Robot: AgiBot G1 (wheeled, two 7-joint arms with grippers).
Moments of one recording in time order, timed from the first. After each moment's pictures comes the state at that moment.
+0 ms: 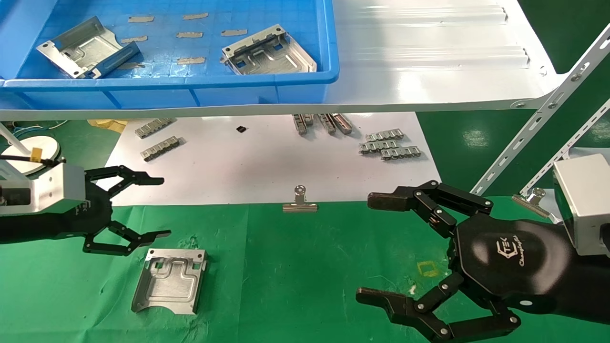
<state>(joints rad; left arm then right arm) -1.71 0.78 0.86 -0.19 1.02 1.60 0.63 1.09 -0.57 -0.38 1.24 -0.64 -1.44 0.12</state>
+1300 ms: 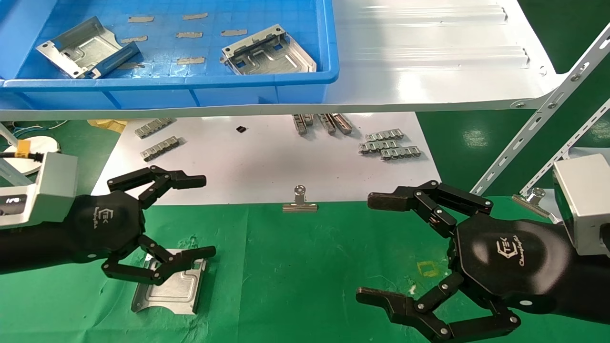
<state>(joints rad) -1.33 0.68 0.51 -0.86 0.84 1.54 0.13 1.09 -0.57 -0.38 1.24 -0.64 -1.44 0.12</state>
